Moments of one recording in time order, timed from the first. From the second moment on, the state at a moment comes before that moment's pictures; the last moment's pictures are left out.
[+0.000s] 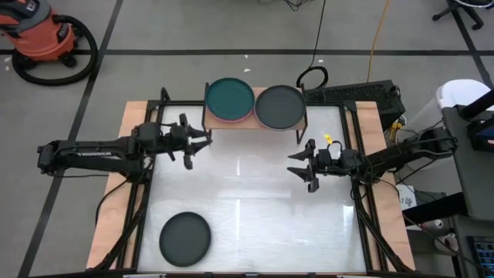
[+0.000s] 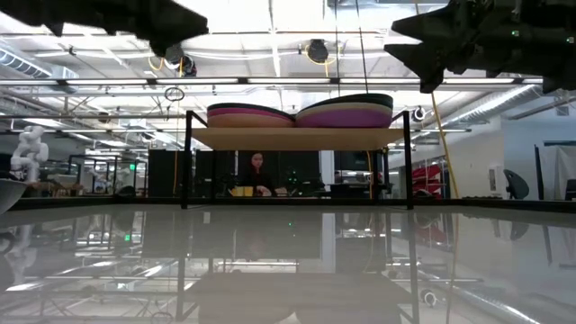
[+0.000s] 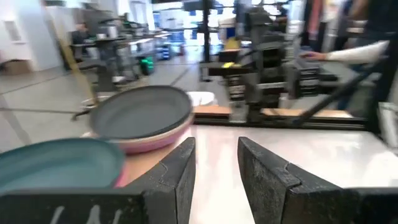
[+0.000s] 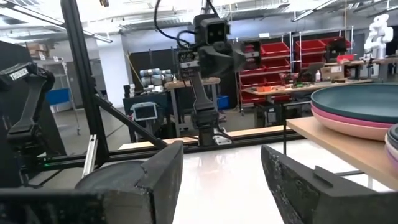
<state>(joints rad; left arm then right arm) 0.16 0.76 0.50 0.24 0.00 0.06 0.12 1.06 0.14 1.08 0.16 0.10</state>
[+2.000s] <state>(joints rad) -0.31 1.00 0.36 0.00 -0.08 -0.23 0.12 1.06 0.14 1.09 0.16 0.13</state>
